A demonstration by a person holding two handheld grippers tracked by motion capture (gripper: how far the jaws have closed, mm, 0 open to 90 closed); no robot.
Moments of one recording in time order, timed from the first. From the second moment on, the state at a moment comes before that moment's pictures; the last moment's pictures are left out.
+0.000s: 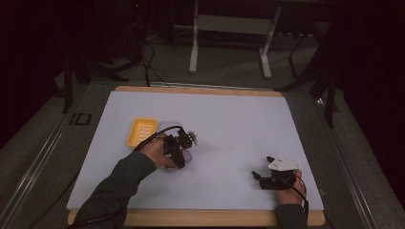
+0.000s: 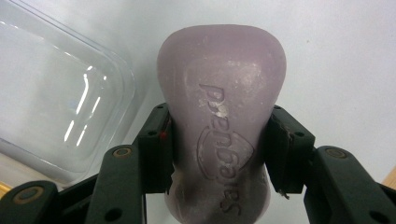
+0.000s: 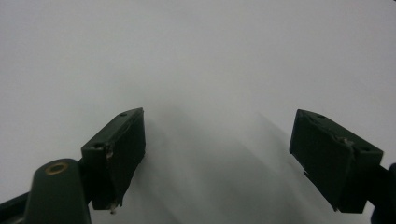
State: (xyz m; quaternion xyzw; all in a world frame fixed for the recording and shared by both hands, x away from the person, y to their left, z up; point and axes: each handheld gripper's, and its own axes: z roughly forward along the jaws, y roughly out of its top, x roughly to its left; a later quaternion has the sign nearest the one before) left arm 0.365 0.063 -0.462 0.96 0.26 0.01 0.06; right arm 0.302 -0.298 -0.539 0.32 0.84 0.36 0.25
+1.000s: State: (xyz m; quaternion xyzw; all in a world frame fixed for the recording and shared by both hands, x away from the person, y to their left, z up) left arm 0.378 0.092 -0.434 0.95 0.29 0.02 0.08; right arm 0.302 -0.302 -0.538 0.33 0.83 0.38 0.24
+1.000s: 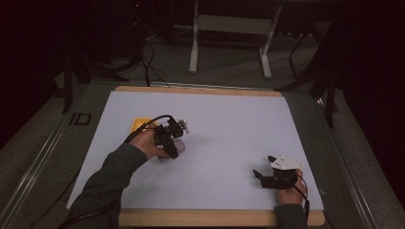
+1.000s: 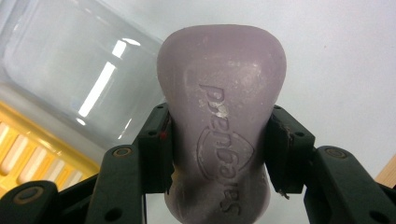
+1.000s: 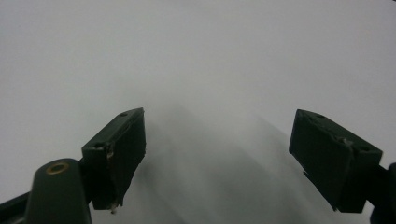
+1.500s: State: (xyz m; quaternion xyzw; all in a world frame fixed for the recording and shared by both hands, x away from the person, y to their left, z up) left arm 0.383 0.110 -0.427 0.95 0.31 0.02 0.08; right arm 0.303 -0.304 -0.537 0.34 0.83 0.38 0.24
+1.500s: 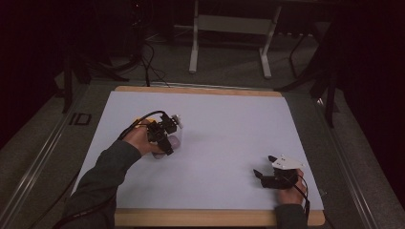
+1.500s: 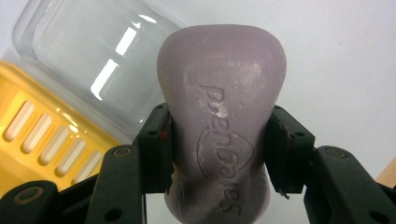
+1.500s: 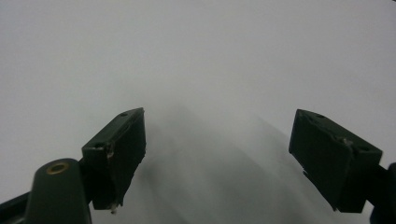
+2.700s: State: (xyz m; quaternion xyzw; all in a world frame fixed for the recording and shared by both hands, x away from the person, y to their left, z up) left arm 0.405 0.142 -0.405 0.93 0.36 0.02 0.11; right arm 0.303 -0.304 -0.537 0.34 0.82 0.38 0.24
